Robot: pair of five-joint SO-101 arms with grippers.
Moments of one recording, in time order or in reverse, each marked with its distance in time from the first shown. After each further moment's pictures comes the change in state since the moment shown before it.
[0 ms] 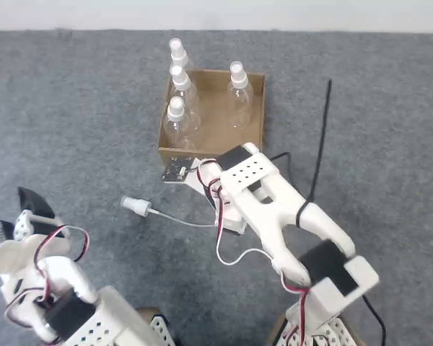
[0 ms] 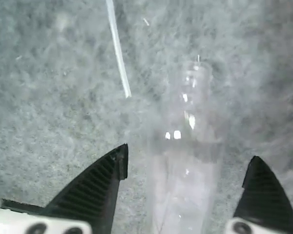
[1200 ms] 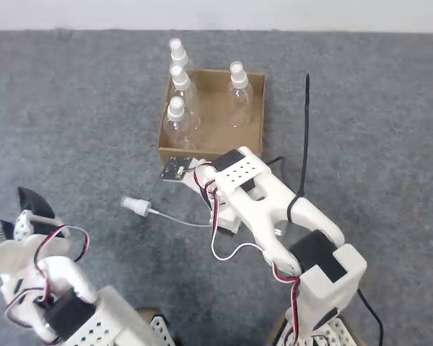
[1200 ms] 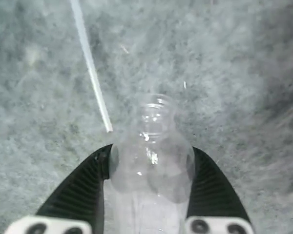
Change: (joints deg) left arm 0.0 0.0 0.0 0.0 -0.1; right arm -0.6 4.7 -0.2 -6.5 -5.0
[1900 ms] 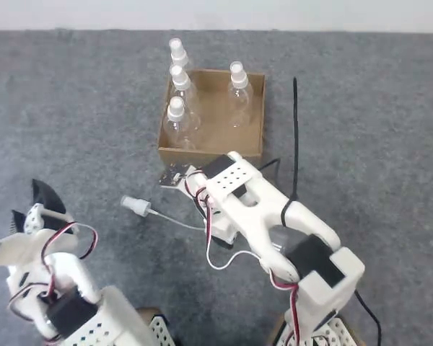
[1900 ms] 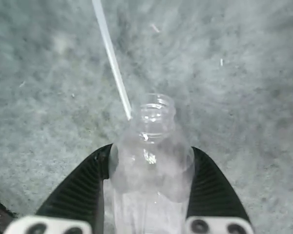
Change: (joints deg) left arm 5.2 0.0 0.0 0.0 0.0; right arm -3.6 -2.2 -0.2 7.0 -6.7
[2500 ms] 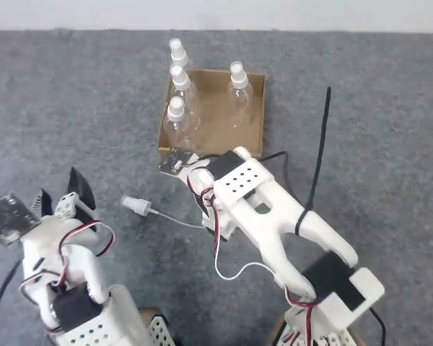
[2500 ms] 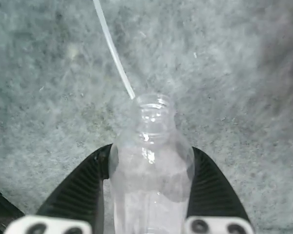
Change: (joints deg) left arm 12.1 0.2 0.6 -1.1 -14.5; right arm 0.0 -8.8 0.0 2.7 -5.8
